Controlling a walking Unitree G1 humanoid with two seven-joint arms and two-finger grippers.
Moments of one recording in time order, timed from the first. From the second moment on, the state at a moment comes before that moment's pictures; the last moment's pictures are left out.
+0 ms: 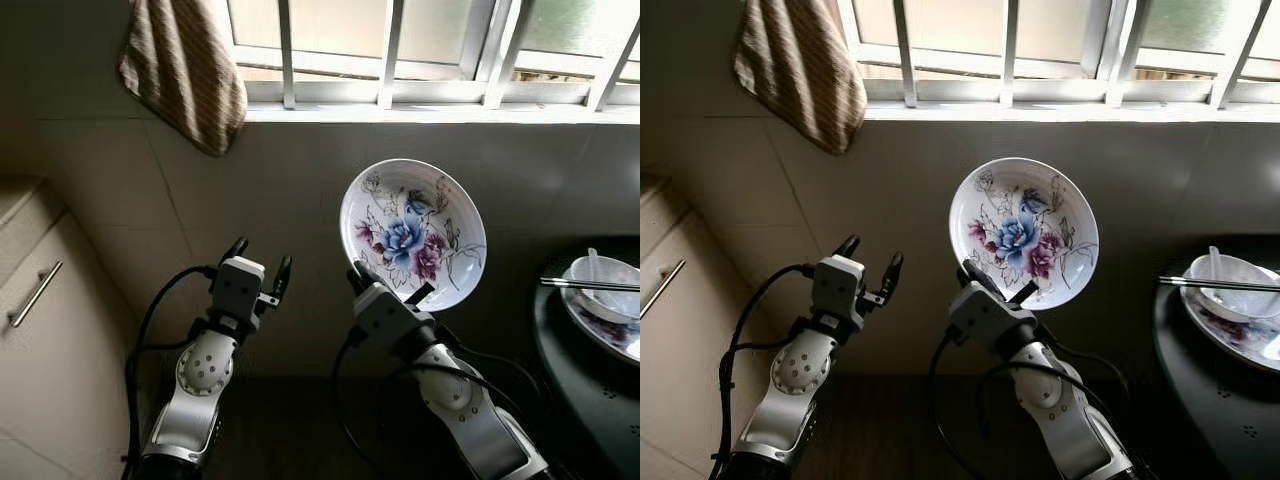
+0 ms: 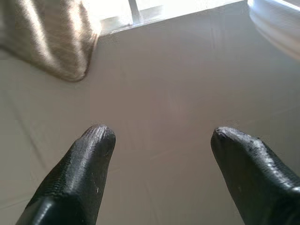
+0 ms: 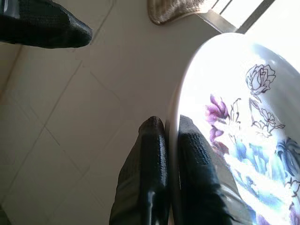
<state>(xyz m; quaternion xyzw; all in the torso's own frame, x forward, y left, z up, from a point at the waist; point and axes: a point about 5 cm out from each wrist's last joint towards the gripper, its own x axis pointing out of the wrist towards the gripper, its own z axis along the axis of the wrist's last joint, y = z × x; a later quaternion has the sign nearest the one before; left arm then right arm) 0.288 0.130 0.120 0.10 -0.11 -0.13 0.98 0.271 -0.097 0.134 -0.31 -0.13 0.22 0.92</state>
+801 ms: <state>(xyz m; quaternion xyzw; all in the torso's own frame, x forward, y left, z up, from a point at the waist) 0.292 0.142 0.130 0.11 -0.14 -0.09 0.98 0.274 -0.096 0.140 -0.30 -0.15 0.21 0.92</state>
